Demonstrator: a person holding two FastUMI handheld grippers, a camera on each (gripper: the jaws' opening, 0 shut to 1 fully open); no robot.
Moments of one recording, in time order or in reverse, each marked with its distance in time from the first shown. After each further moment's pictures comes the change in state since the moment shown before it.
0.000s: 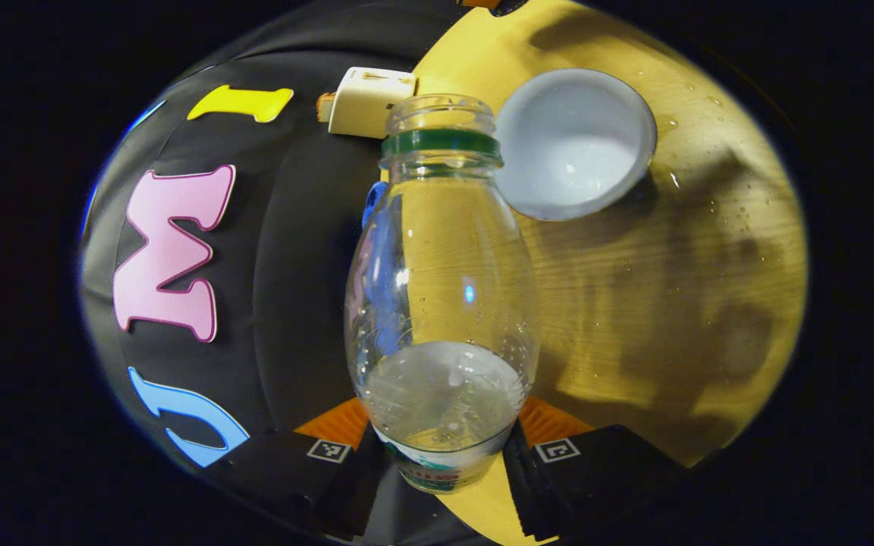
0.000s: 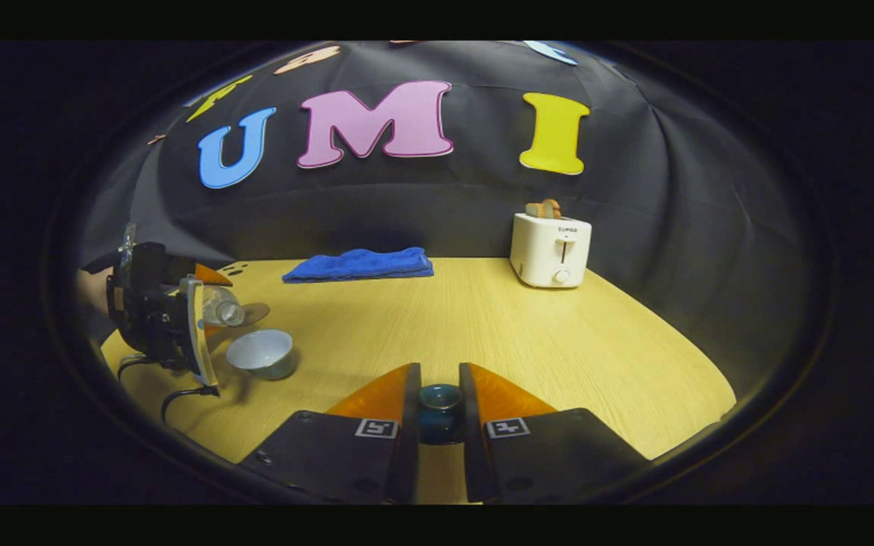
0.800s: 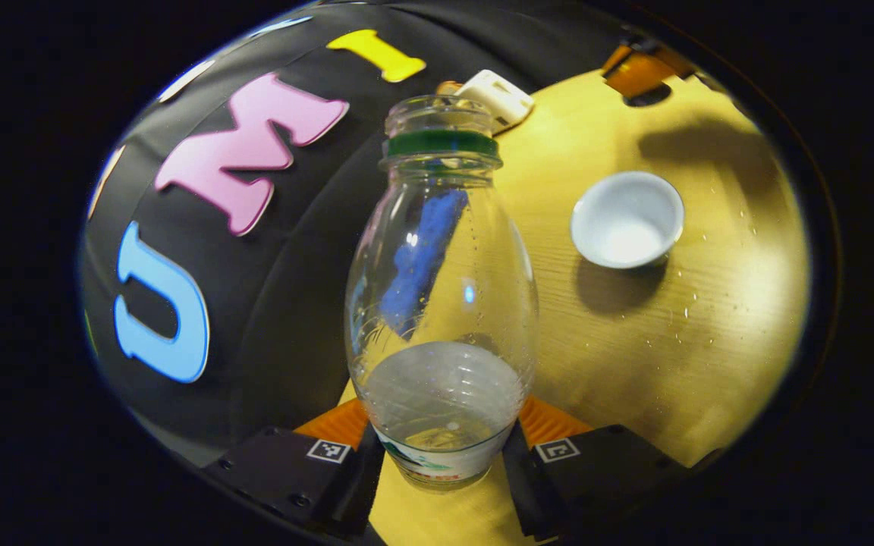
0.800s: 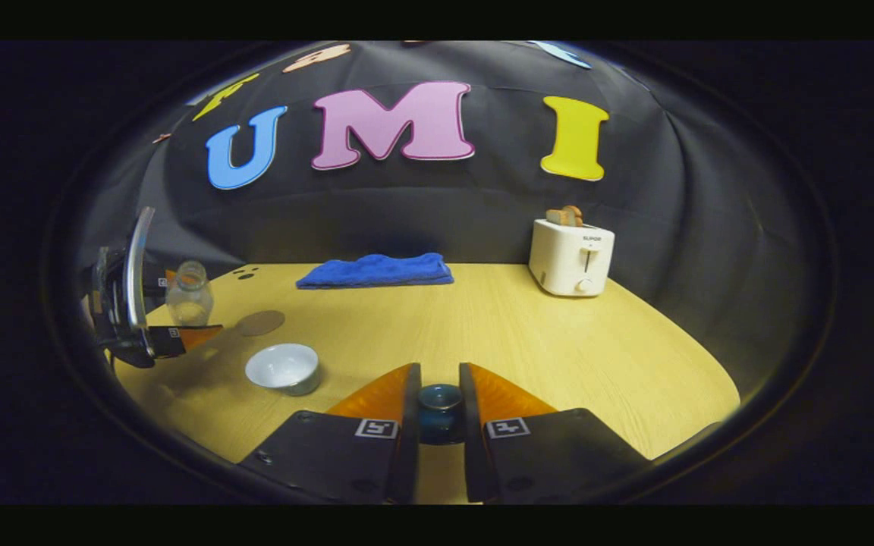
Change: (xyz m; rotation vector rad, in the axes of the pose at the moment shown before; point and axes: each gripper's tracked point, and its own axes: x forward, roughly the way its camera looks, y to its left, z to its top) left arm -0.031 0.008 -0.004 -0.447 -0.057 0.016; right arm 0.011 0.022 0.014 0.007 -0.005 0.014
